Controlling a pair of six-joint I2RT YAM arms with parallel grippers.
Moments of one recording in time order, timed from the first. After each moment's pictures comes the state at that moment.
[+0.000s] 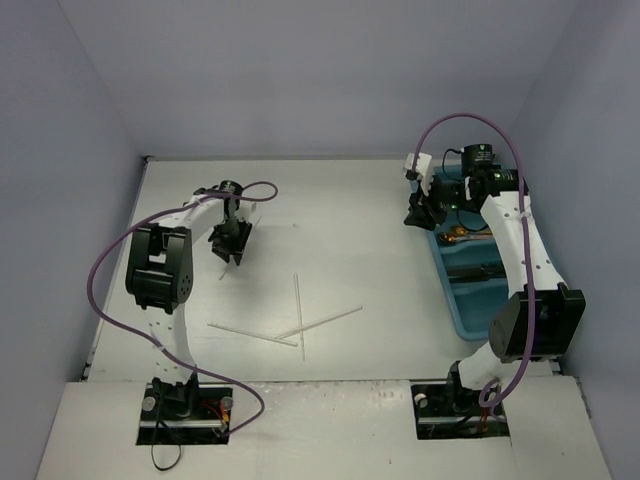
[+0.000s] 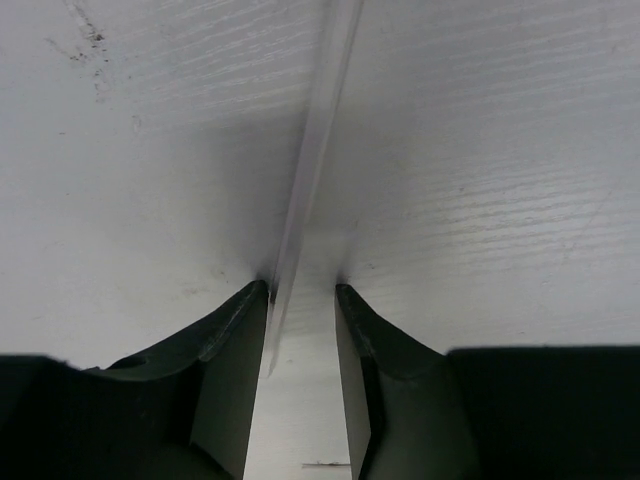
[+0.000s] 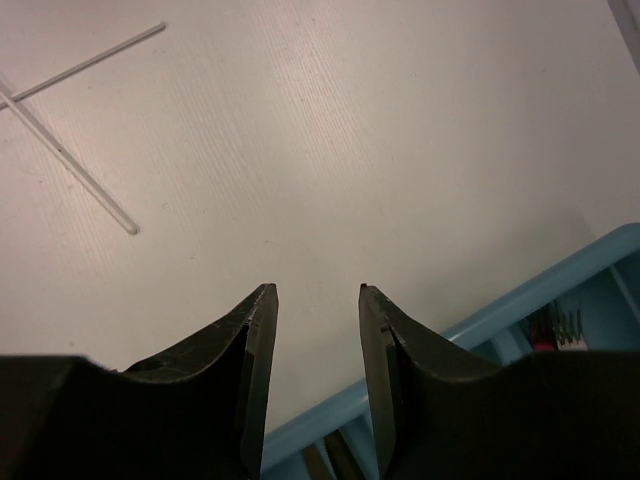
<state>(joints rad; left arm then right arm) -0.19 2.00 1.46 -0.85 0.03 0.04 0.03 1.56 1.51 -0.98 -0.78 -0.96</state>
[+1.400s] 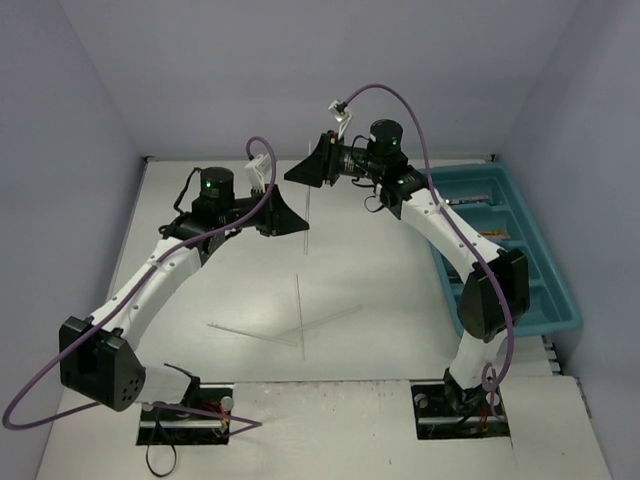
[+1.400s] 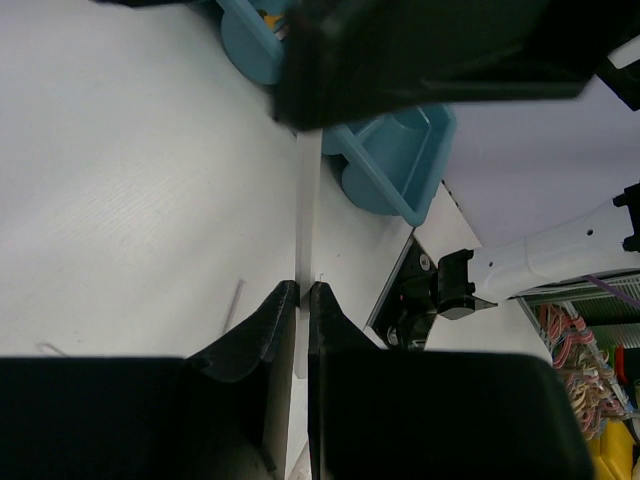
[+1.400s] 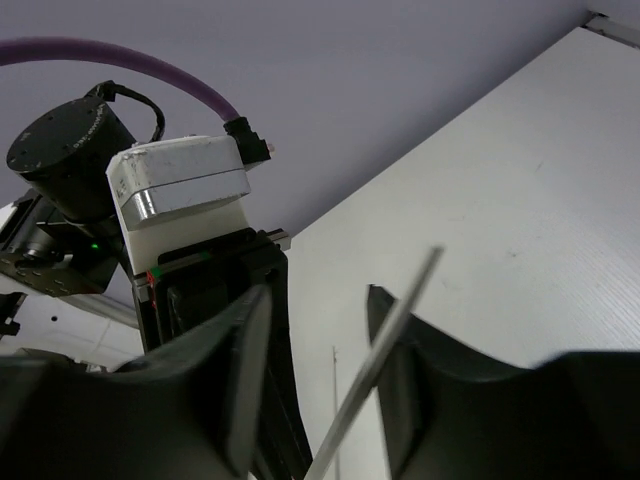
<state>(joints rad) -0.38 1.35 1.18 -0.21 0.78 -0.51 0.48 1.78 1.59 0.17 -0.86 0.62</state>
